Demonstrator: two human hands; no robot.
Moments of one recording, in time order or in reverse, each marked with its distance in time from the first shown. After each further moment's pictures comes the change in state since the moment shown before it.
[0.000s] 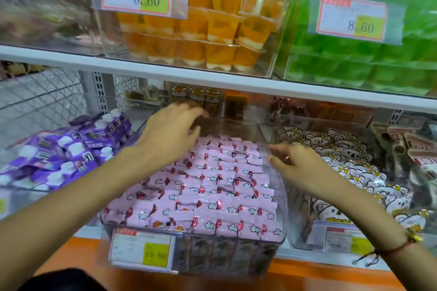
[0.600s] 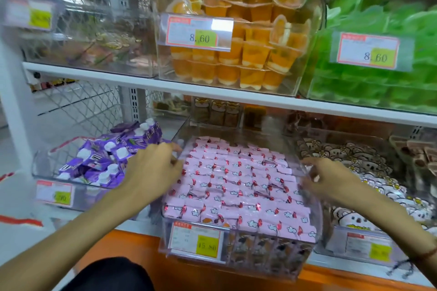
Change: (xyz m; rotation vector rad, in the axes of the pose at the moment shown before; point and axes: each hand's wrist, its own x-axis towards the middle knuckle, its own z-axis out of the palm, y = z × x) left_hand -0.077 -0.043 -0.025 0.005 -0.161 -0.434; right_hand -0.014 -0.014 -0.016 -0.164 -0.129 0.213
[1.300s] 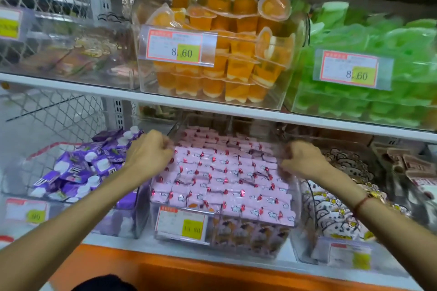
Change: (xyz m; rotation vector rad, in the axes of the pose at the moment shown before) left_hand 0.049 0.017 -0.008 -0.291 -0.008 -0.090; right_hand 0.054 -0.012 -0.022 -0.005 0.062 0.137
